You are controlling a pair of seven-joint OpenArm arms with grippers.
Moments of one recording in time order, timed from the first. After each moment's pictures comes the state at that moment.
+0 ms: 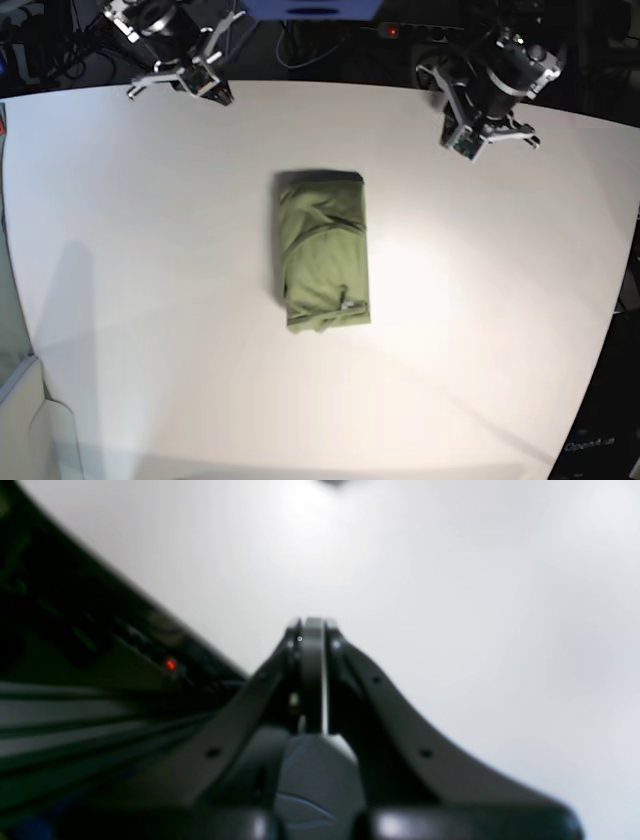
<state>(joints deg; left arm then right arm) 33.9 -4.2 -12.6 113.1 6.9 -39.0 30.2 -48.1 6.4 3.1 111.4 -14.1 26.7 -5.7</state>
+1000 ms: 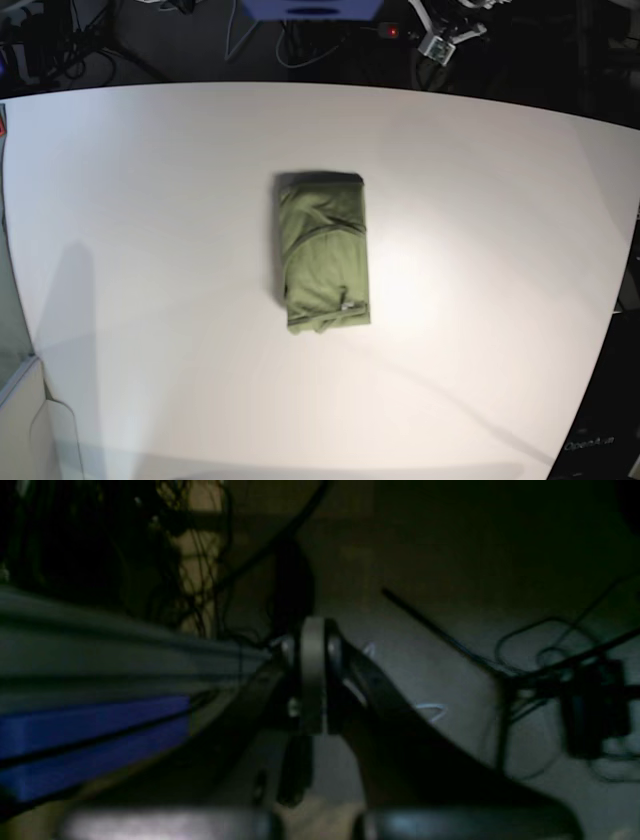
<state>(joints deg) 40.4 -0.1 -14.0 85.0 9.3 -39.1 14.1 -52.6 -5.7 21.5 76.4 -8.3 26.4 20.8</state>
